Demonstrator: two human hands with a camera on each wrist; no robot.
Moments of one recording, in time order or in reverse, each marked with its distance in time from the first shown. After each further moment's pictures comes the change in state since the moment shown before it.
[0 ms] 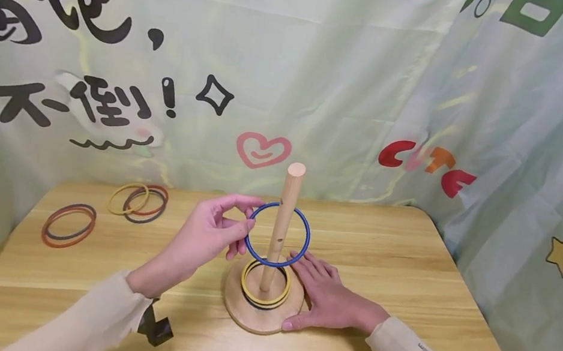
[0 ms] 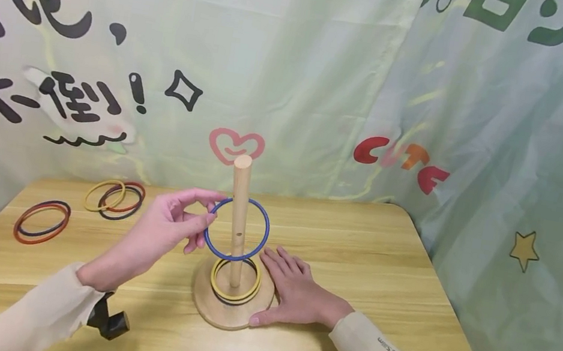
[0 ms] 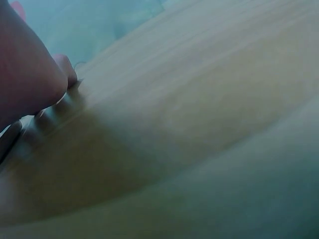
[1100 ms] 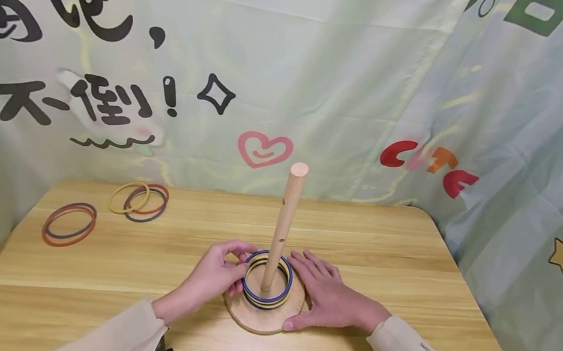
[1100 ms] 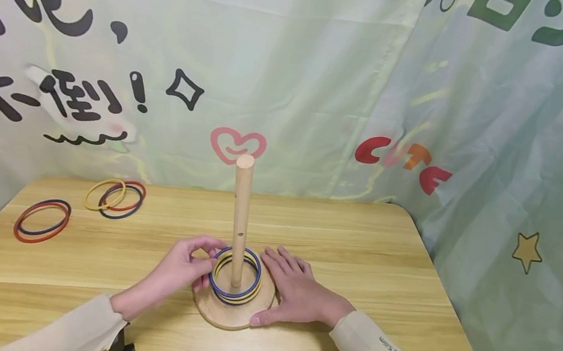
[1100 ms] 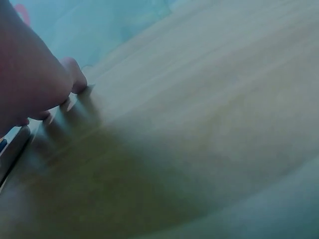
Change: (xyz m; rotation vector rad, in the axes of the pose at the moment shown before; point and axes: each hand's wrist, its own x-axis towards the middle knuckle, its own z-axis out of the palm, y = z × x) left_hand -0.017 -0.104 0.010 0.068 0.077 -0.233; right_hand 0.001 -0.001 -0.002 -0.001 0.021 -0.008
